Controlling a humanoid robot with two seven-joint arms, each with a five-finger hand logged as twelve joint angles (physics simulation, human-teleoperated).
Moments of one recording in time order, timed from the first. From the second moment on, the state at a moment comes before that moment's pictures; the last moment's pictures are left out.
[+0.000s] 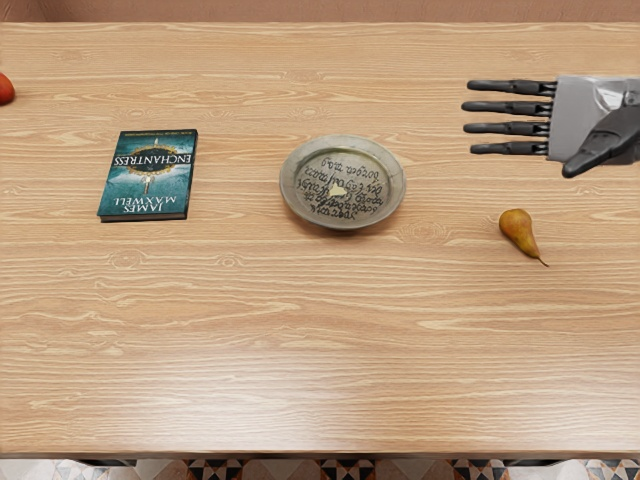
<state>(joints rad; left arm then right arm) -0.11 0.00 0.63 -0.27 0.29 0.35 0.61 1.03 -1.09 0.51 1.37 0.49 0.61 -0.61</state>
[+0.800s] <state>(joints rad) -0.10 0.00 0.63 -0.27 0.29 0.35 0.61 1.71 -0.94 -0.22 1.39 -0.01 0.34 -0.61</state>
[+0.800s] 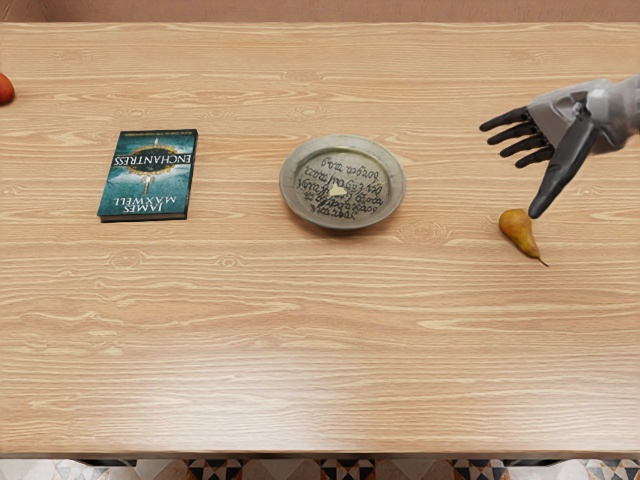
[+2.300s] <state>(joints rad) -0.10 0.00 0.63 -0.27 0.29 0.35 0.61 1.69 -0.53 -0.76 1.57 -0.39 -0.59 -0.61</state>
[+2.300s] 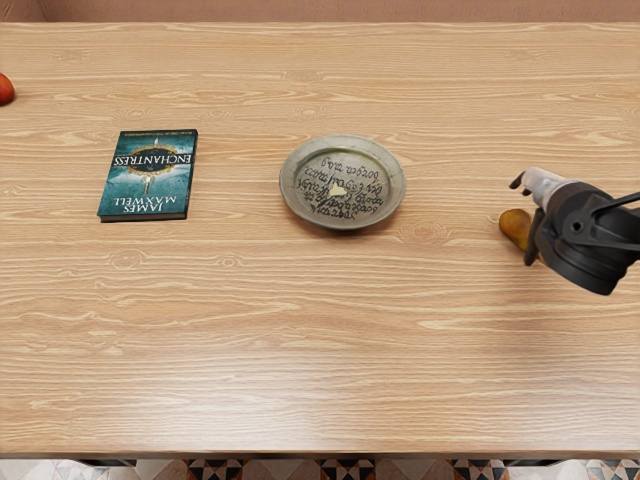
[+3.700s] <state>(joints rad) -0.11 0.00 0.63 -0.27 0.29 0.35 0.61 1.56 -0.44 -0.70 1.33 -0.39 -0.48 -0.61</state>
